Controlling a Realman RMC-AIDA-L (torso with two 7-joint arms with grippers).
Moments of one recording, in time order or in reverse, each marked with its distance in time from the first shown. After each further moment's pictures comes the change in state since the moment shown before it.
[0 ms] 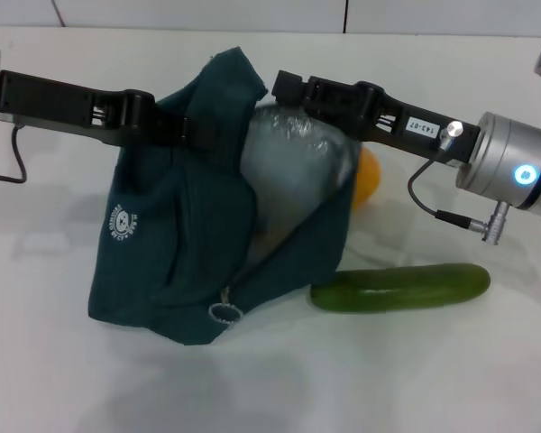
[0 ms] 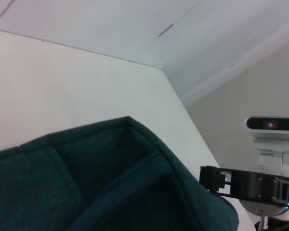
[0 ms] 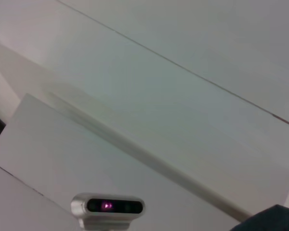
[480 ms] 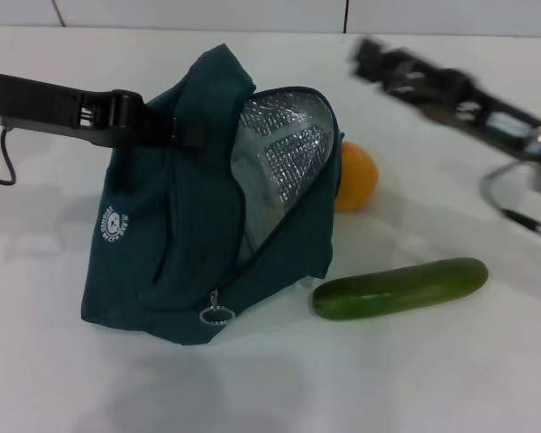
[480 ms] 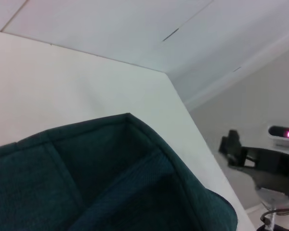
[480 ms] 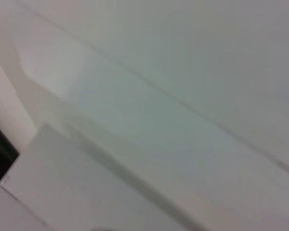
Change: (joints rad) left arm 0.015 0.009 -0.005 0.001 -0.006 0.000 0.000; right arm -0.111 -0.033 0.122 0.008 0.001 -0.132 -0.117
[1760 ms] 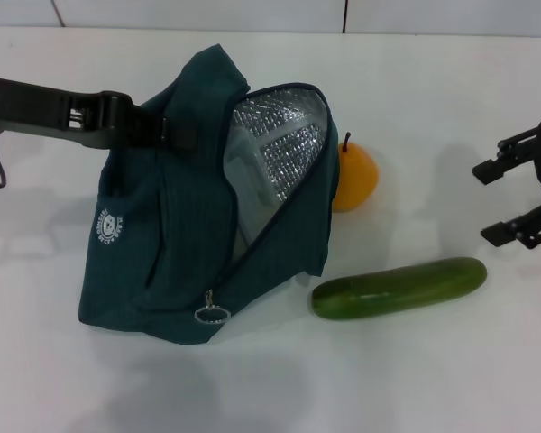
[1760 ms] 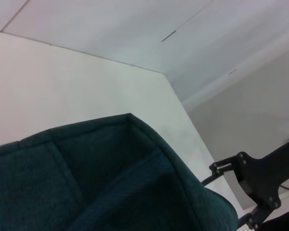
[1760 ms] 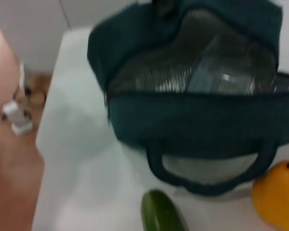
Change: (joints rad) left arm 0.017 0.015 0.009 -0.003 -0.028 0.006 0.002; right arm 0.122 -0.163 0.596 -0.733 -1.594 -0.311 0.087
